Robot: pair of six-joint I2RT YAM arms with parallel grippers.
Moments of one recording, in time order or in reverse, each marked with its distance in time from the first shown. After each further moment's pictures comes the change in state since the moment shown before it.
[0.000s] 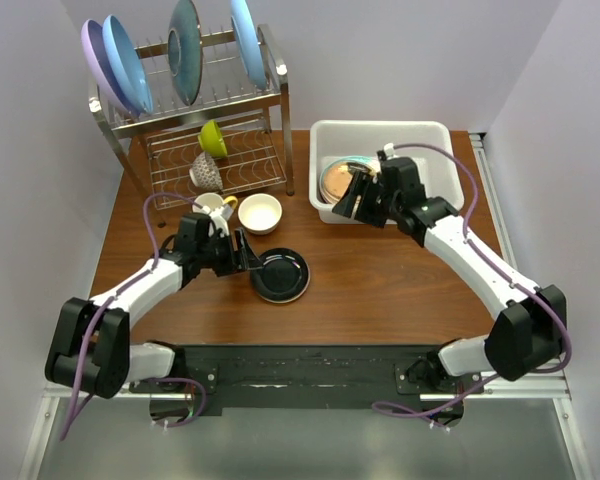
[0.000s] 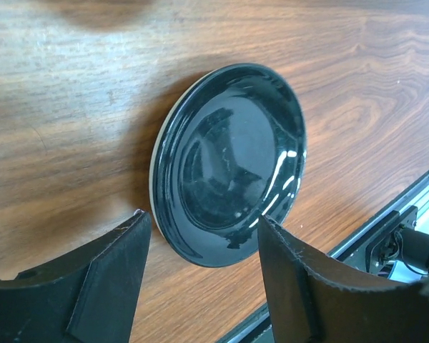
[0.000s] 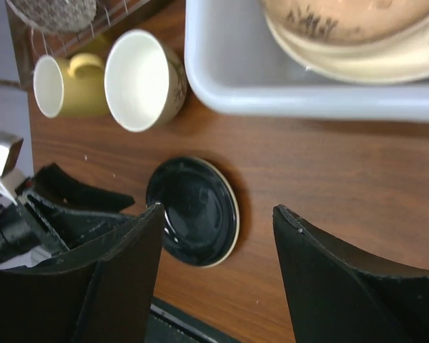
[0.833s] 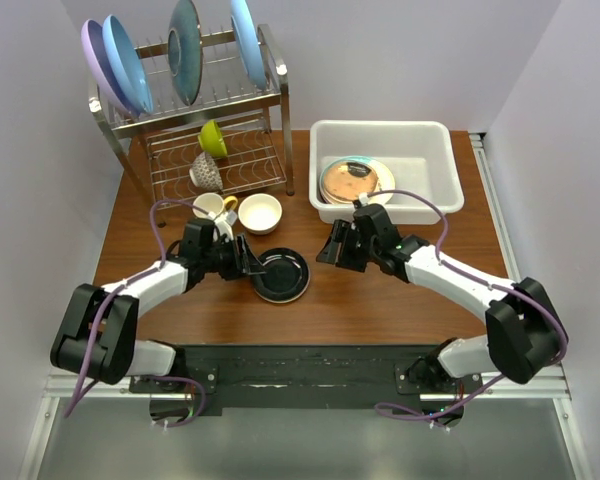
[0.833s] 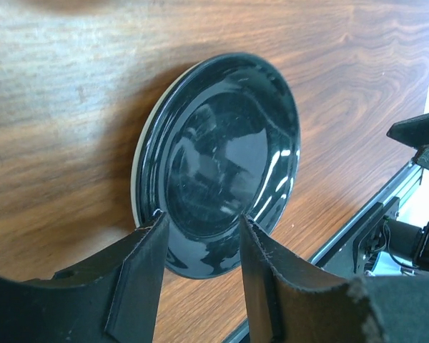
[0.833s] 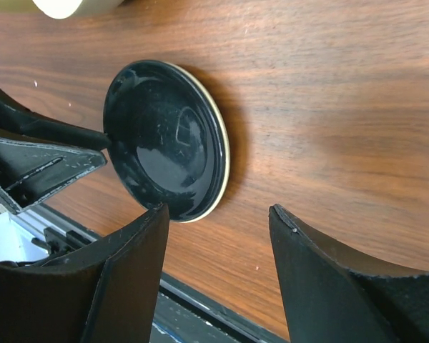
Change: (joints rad) left arm -0.014 0.071 -0.061 0.155 0.064 -0.052; right arm 0.182 -0.013 -0.331 0.200 0.000 0.135
